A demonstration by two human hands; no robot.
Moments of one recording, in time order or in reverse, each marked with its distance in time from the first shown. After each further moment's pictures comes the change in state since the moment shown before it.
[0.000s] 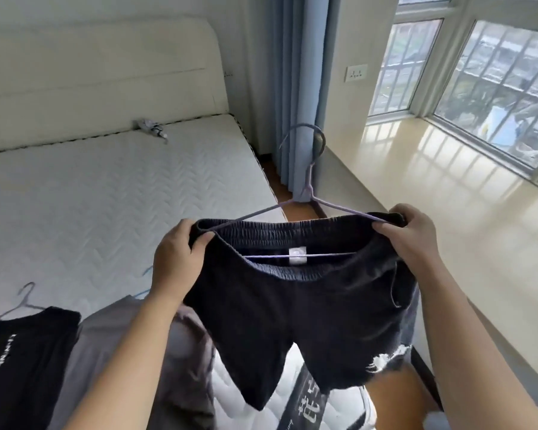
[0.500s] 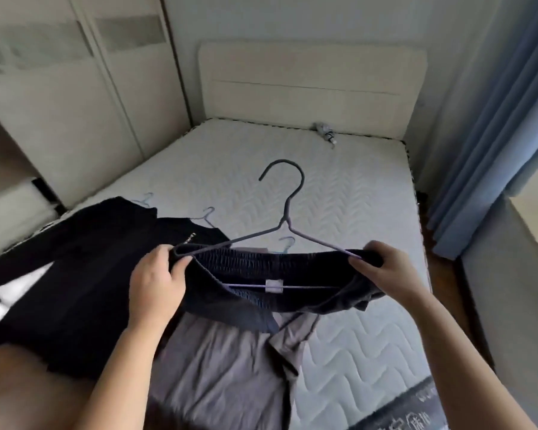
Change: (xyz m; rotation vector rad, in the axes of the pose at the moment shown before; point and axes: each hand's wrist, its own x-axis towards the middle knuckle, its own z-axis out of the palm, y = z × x) left_hand -0.218 -0.113 -0.228 0.525 0.444 -0.363; right_hand -0.163 -0.133 0.156 -0.036 -0.791 -0.399
